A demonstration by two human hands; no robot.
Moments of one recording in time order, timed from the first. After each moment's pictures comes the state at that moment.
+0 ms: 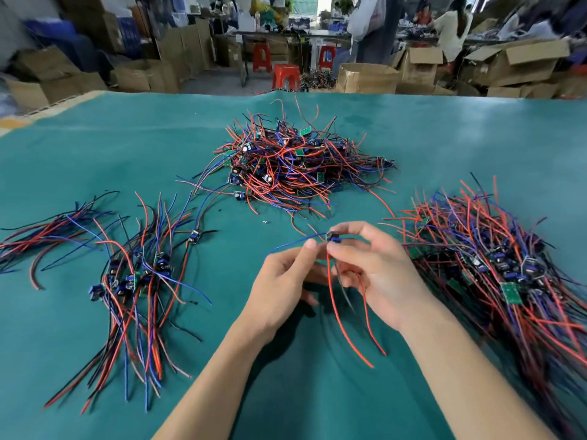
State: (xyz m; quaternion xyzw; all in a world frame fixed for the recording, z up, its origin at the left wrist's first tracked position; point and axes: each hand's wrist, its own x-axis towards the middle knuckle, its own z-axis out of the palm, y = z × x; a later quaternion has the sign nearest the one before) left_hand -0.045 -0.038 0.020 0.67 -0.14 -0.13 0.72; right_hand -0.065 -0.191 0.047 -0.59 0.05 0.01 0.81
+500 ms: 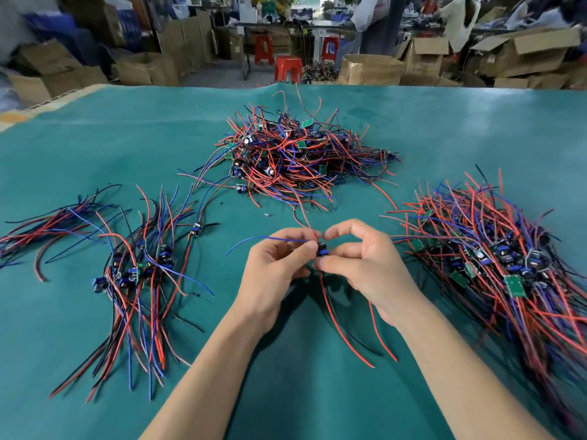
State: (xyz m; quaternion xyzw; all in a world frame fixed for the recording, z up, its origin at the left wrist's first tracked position) left_hand -0.038 -0.030 0.015 0.59 -0.11 -0.09 0.79; right_hand -0.064 -0.185 0.035 -0.75 0.03 -0.01 0.66
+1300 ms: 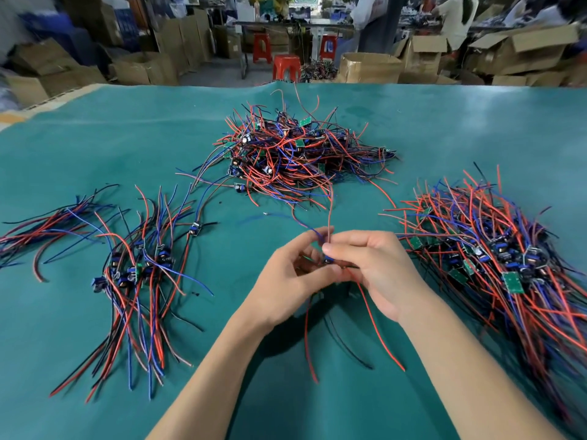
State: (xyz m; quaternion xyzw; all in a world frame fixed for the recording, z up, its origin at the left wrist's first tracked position) left_hand -0.043 -0.036 0.012 0.68 -0.22 -0.11 0.69; right_hand -0.063 -0.191 0.038 -0.67 0.04 0.03 0.74
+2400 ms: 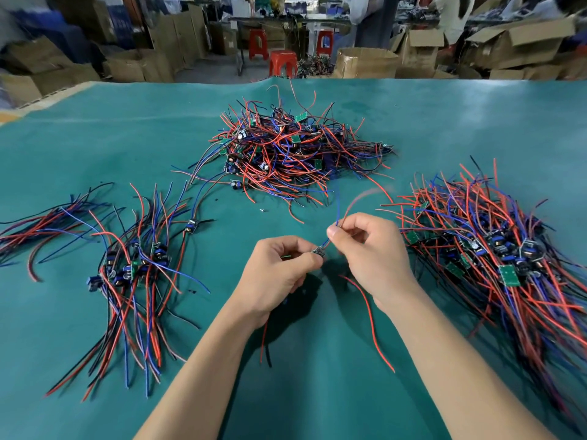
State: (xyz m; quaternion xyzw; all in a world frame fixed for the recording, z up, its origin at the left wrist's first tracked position) left_hand -0.038 -0.031 0.015 0.69 -0.13 -0.11 0.70; right_hand -0.050 -0.193 0.020 -0.81 0.06 -0.18 0.56
